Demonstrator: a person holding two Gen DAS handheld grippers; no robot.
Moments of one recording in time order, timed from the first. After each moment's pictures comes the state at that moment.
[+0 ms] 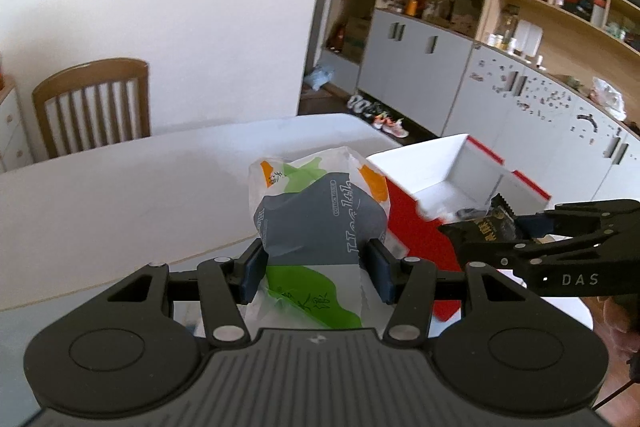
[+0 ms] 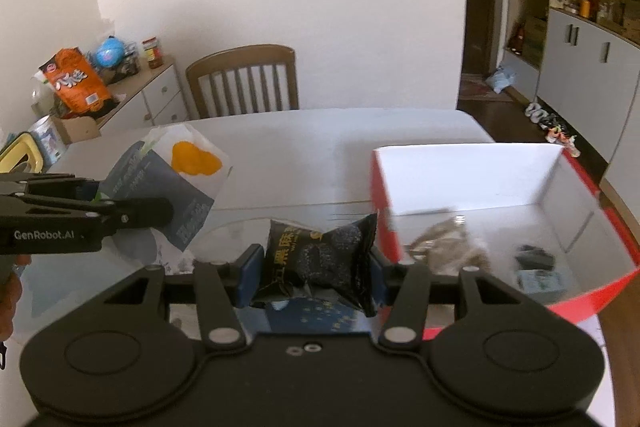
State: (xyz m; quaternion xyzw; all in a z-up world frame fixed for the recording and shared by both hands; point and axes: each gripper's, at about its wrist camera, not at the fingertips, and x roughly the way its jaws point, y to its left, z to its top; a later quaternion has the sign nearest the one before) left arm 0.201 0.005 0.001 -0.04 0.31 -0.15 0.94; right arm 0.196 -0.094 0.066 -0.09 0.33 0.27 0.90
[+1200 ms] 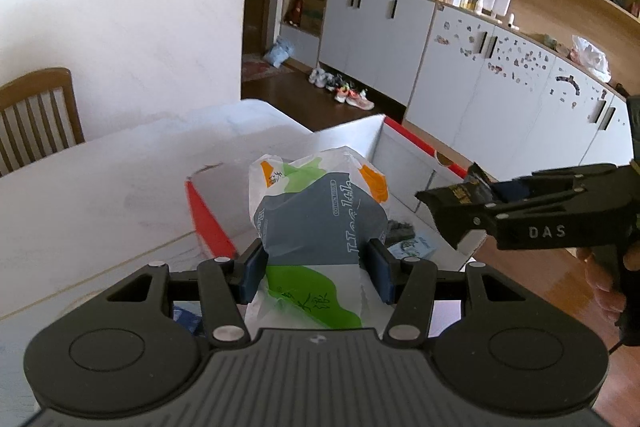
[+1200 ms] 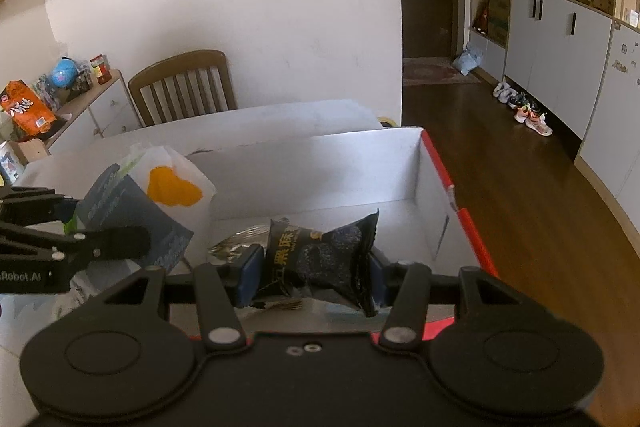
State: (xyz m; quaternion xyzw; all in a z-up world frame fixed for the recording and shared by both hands) left arm 0.263 -0.178 -0.011 0.00 0.35 -0.18 0.92; right arm 0.303 -0.250 0.065 -0.07 0.36 0.26 0.90
